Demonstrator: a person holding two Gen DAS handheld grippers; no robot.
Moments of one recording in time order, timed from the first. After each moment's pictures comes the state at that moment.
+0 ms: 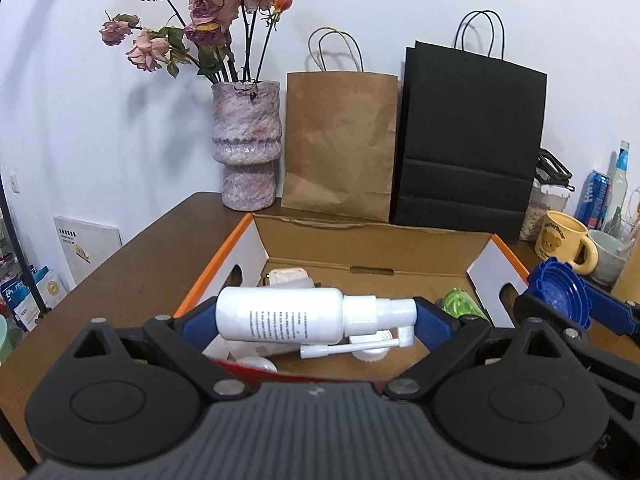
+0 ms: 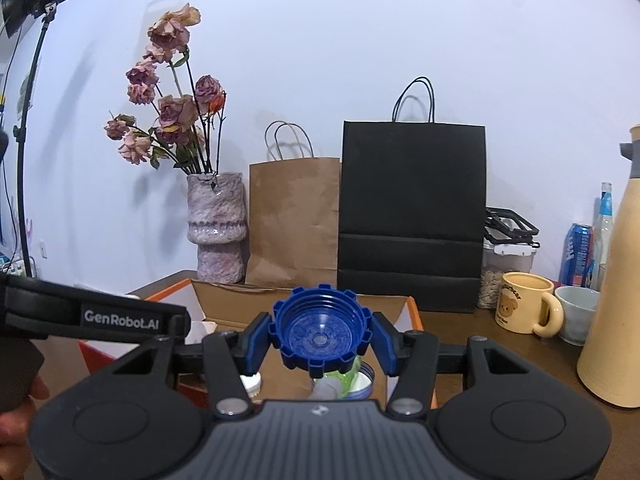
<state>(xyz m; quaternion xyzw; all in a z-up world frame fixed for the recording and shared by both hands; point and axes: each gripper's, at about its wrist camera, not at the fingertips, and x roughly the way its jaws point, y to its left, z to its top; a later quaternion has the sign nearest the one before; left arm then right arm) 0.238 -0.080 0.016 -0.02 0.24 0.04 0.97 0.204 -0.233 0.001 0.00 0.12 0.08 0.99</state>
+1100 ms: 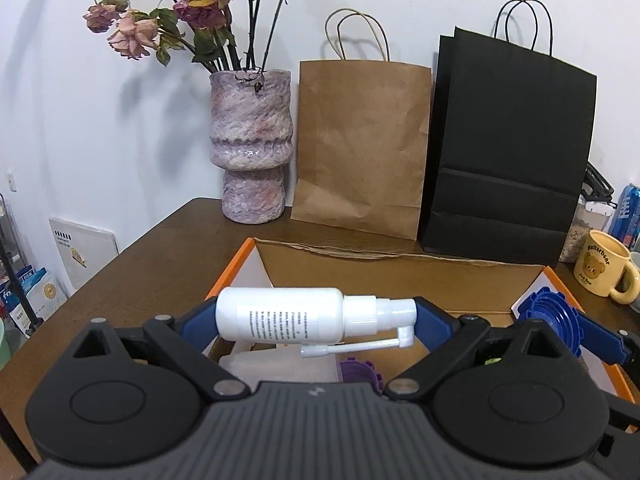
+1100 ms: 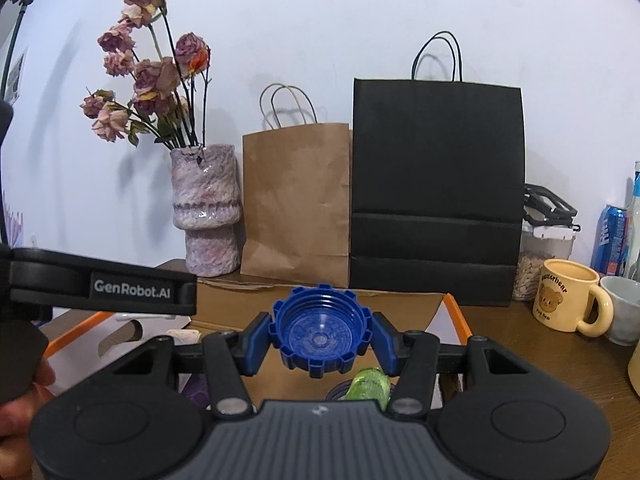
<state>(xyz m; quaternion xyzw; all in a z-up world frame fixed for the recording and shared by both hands) 0.326 -0.065 0.005 -0.03 0.25 0.05 0.97 0.294 -0.208 -0.017 0.01 0.16 0.08 0.98</state>
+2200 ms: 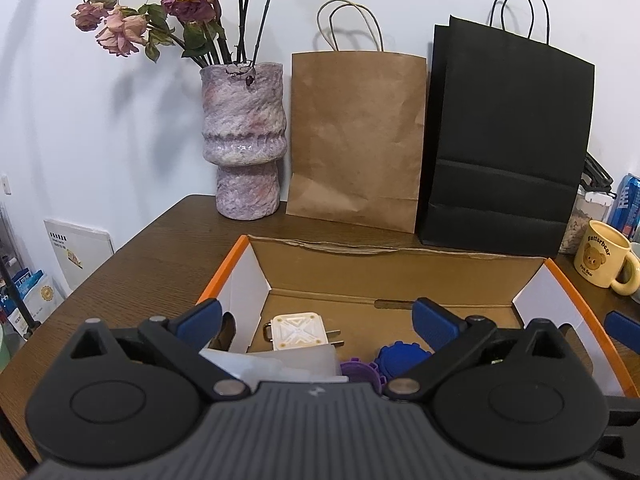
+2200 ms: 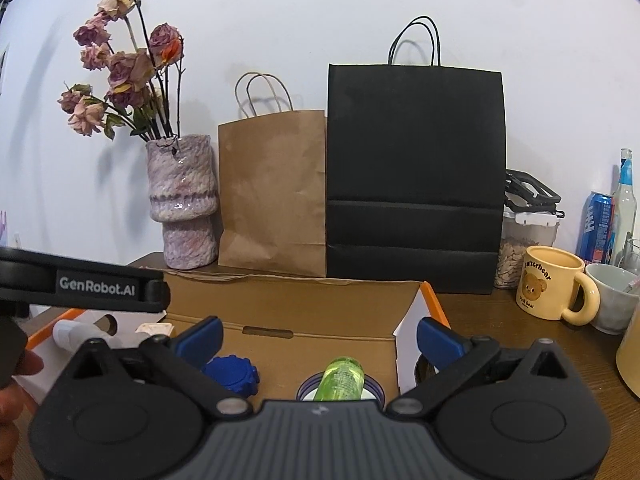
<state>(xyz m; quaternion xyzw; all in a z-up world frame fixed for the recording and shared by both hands) 0.332 -0.064 0.003 -0.02 0.26 0.04 0.97 0.301 -0.218 -0.022 0.01 0.17 0.06 0.98</state>
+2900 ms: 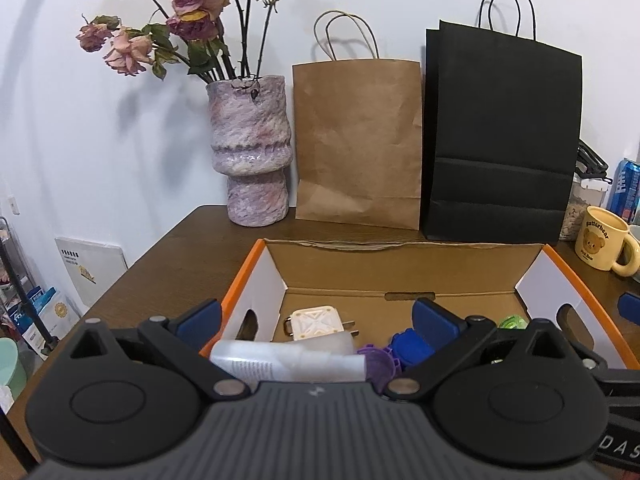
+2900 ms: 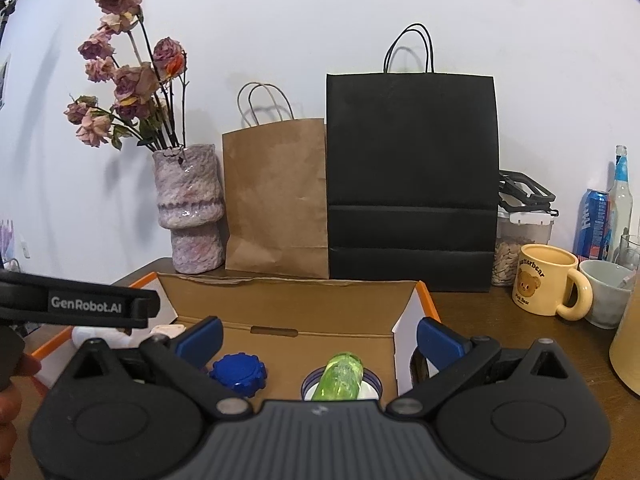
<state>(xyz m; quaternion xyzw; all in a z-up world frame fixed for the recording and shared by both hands) 0.307 -0.061 0.011 0.01 0.25 0.05 0.97 0.280 -0.227 -0.014 0.02 0.17 0.07 0.98</state>
